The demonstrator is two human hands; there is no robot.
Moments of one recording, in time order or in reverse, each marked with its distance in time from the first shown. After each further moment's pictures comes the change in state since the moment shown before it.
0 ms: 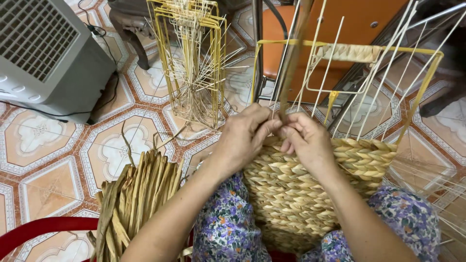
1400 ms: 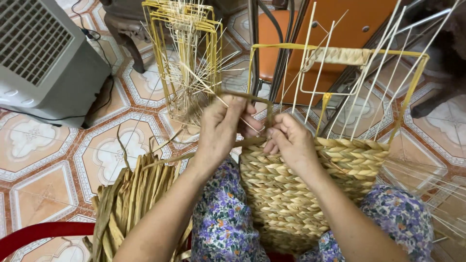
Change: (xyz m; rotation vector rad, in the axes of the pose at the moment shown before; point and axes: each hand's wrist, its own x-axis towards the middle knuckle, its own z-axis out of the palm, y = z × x) left_hand 0.004 -0.007 -0.023 -0.523 0.060 -0.399; right_hand 0.006 -0.003 0.020 0.001 -0.037 0.007
